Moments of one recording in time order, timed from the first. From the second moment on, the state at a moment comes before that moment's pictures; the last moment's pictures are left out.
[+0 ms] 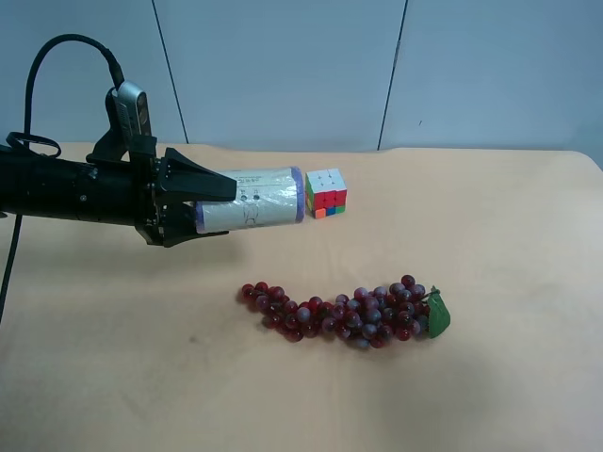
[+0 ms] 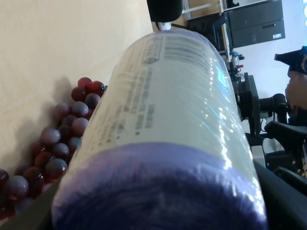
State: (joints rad) left arm -0.07 1.84 -0.75 -1.61 1.18 1.28; right arm 0.31 0.14 -0.52 -0.05 1.12 0.01
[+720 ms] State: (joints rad) left arm -0.07 1.84 -0.75 -1.61 1.18 1.28; right arm 0.31 0.20 -0.50 -0.04 1.07 0.00
